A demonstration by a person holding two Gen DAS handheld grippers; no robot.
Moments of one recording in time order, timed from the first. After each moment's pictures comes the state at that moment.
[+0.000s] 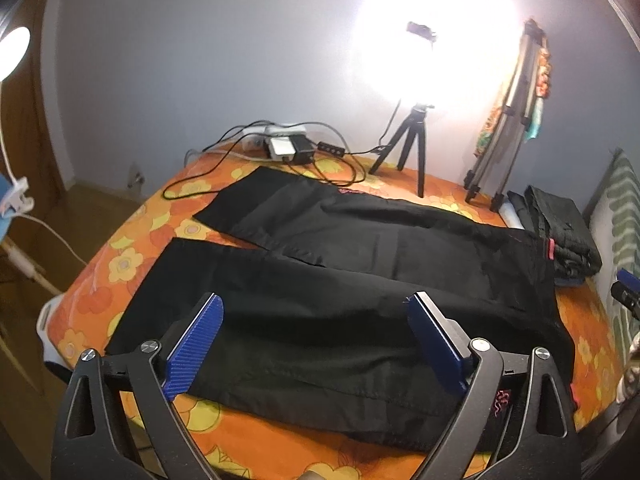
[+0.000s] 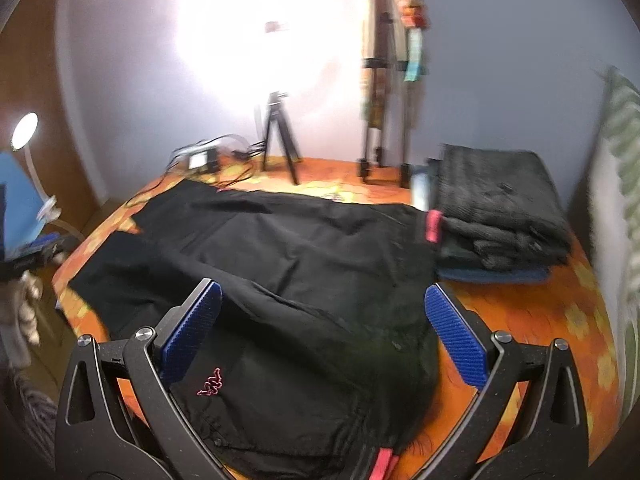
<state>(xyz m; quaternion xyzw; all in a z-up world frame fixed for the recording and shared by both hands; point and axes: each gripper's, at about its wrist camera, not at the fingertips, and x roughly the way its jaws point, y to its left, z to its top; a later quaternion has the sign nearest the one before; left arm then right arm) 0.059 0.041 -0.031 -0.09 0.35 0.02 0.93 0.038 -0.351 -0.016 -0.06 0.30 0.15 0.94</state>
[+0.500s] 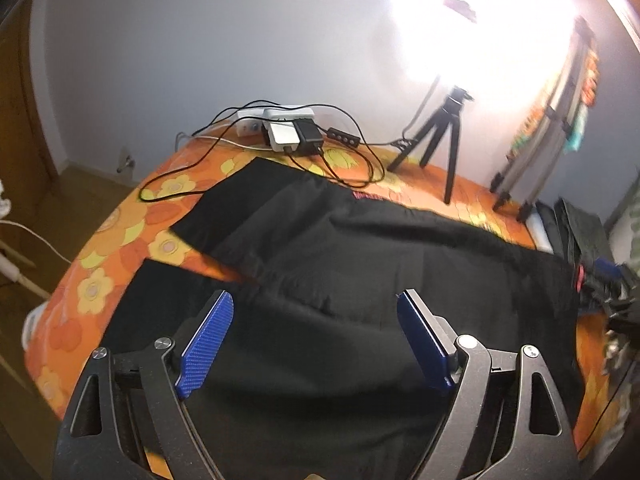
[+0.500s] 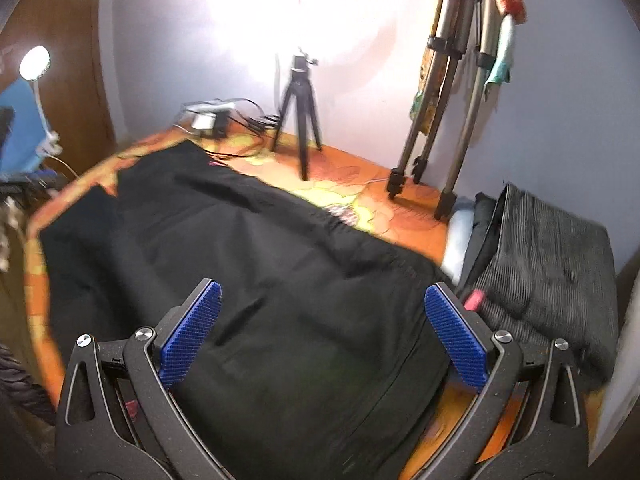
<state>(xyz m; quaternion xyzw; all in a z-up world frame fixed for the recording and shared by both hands) 0.157 0.056 -0.048 -0.11 0.39 0.03 0.91 0.185 -0.336 -0.056 -0.16 0.33 0.20 0.91</state>
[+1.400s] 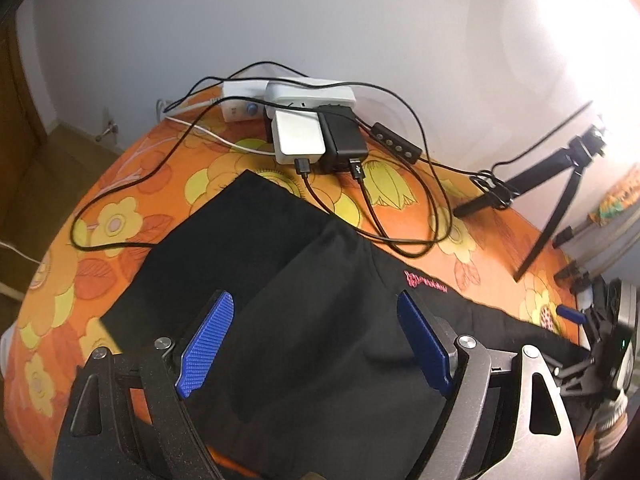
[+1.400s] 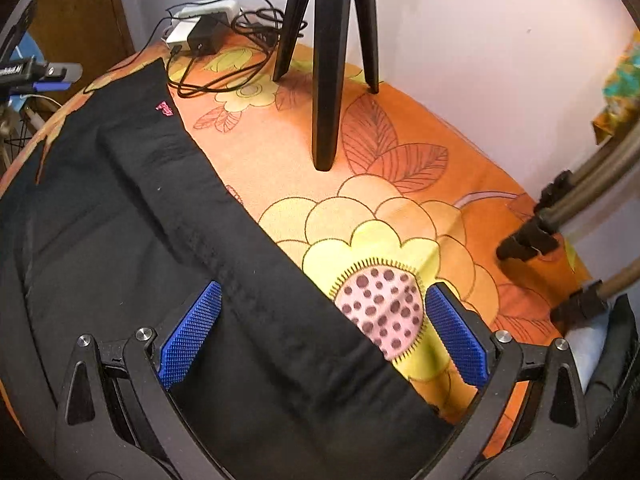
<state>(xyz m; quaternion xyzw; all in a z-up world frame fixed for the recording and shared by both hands) 0.350 0.086 -0.093 -0.16 0.47 0.06 0.86 0.373 -0.234 -0.153 -0.23 0.45 0.28 0.81</state>
